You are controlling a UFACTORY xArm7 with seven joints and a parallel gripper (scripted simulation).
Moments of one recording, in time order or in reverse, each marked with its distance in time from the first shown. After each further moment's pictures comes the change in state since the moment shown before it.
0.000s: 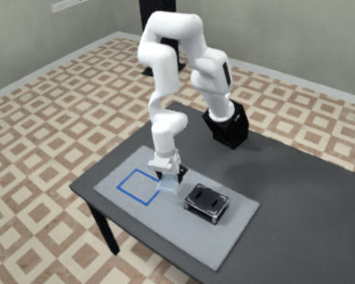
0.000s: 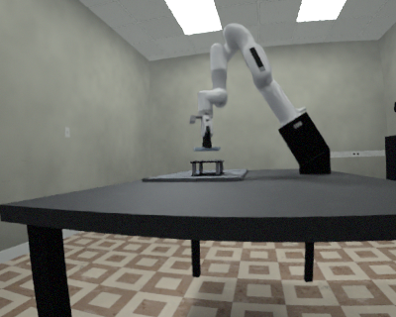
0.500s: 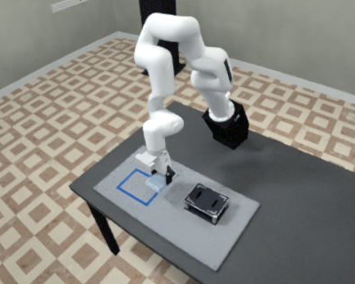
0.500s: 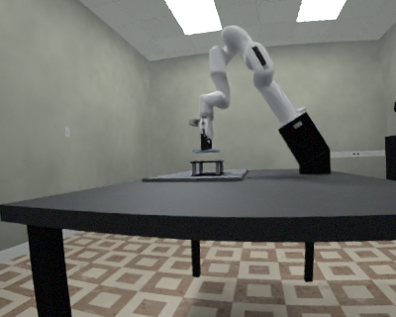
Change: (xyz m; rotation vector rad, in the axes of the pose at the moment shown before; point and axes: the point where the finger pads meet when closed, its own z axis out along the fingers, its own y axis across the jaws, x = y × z) arm -0.004 0.042 0.006 -0.005 0.022 0.433
